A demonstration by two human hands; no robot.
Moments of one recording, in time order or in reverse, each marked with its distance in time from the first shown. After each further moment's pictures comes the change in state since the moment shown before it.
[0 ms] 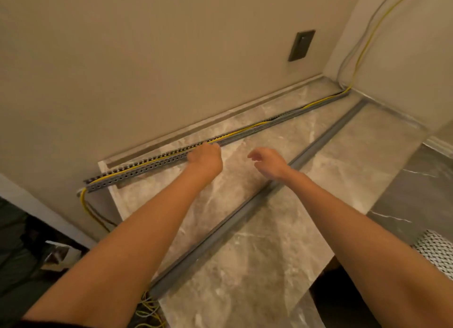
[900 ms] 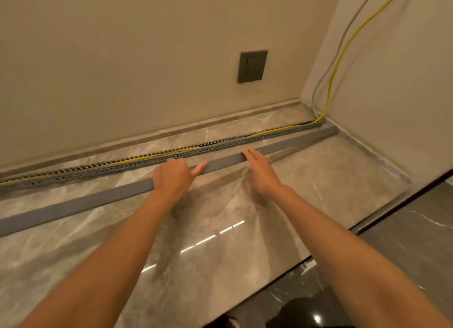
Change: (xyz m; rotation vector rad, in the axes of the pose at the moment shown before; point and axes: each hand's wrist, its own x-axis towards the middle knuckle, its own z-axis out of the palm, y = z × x) left_hand 0.086 0.208 0.043 -0.082 0.279 -0.298; right_hand 0.096 0.227 -0.132 -0.254 0.065 -0.322
